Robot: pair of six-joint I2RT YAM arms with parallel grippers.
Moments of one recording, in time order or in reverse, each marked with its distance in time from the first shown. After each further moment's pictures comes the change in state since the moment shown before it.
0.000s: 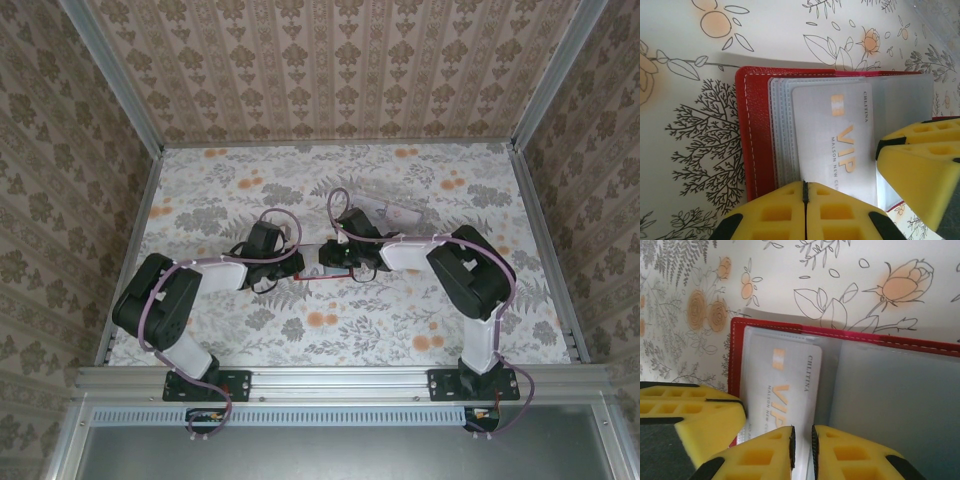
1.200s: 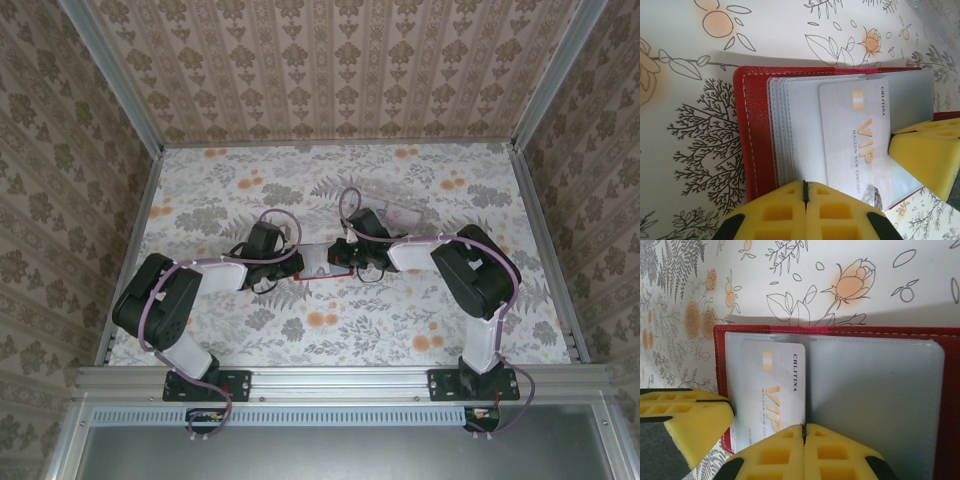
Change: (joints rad) left arm 0.000 0.001 -0.005 0.007 -0.004 -0.001; right arm -0.050 -0.022 -0.066 0.063 -0.053 0.053
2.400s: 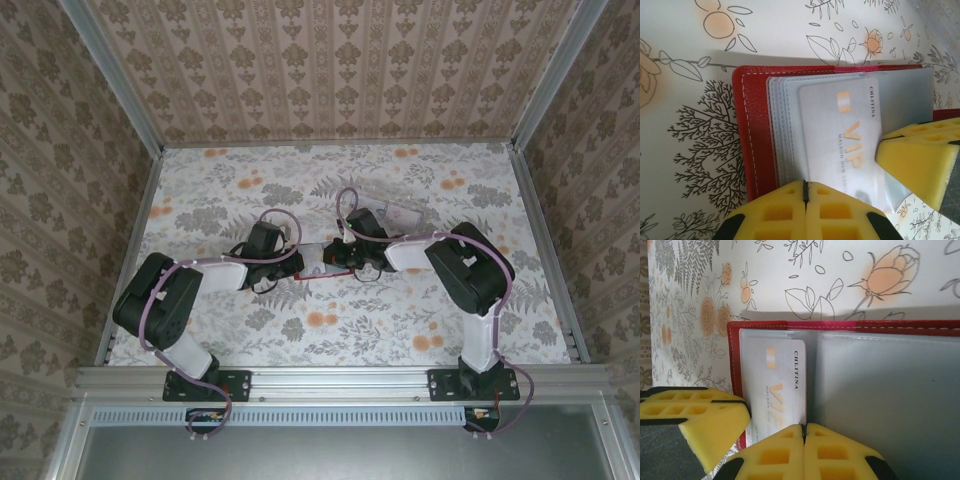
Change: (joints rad) left arm -0.002 0.006 0.002 0.000 0.000 0.000; right arm -0.010 0.034 0.000 0.066 -0.071 0.029
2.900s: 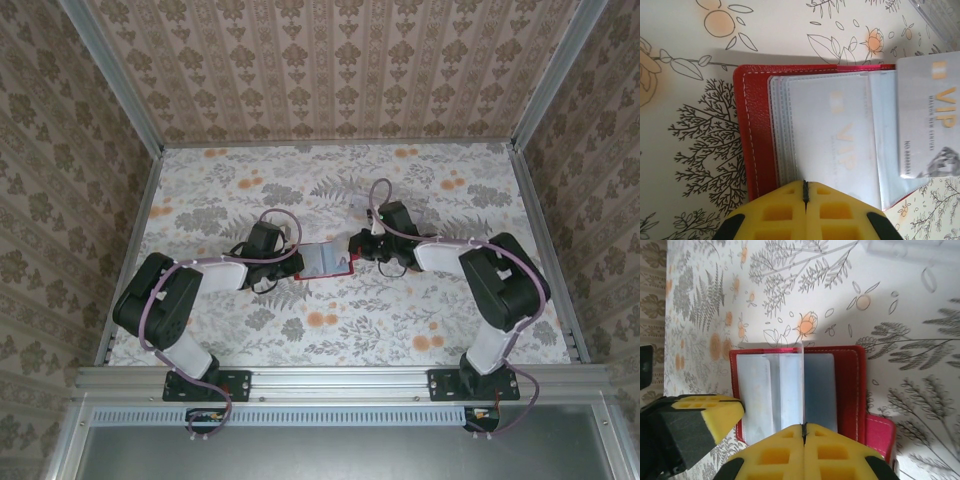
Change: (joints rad) left arm 0.000 0.000 0.004 -0.010 0.000 0.000; right arm -0.142 -0.205 -0.133 -0.027 -0.007 -0.042
